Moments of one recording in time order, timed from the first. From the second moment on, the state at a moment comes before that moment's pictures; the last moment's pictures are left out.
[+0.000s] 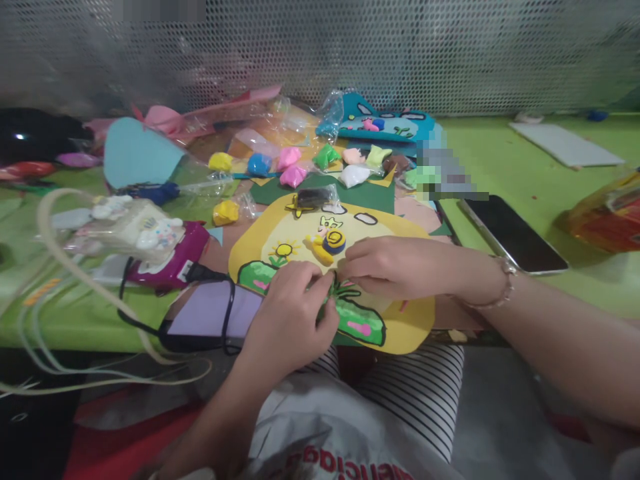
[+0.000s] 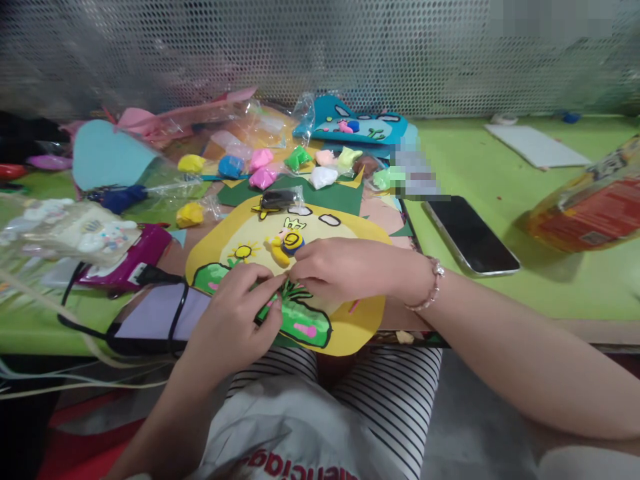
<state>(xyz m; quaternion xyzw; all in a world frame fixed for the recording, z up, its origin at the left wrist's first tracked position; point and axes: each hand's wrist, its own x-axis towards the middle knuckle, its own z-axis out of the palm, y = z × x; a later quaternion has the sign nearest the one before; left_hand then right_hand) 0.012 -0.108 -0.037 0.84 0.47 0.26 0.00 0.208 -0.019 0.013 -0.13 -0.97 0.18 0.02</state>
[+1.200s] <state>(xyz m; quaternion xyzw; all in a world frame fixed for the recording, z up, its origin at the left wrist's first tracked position) 0.014 -0.106 -0.036 0.84 0.47 0.26 0.00 0.204 -0.021 0.012 -0.11 -0.97 0.21 0.03</state>
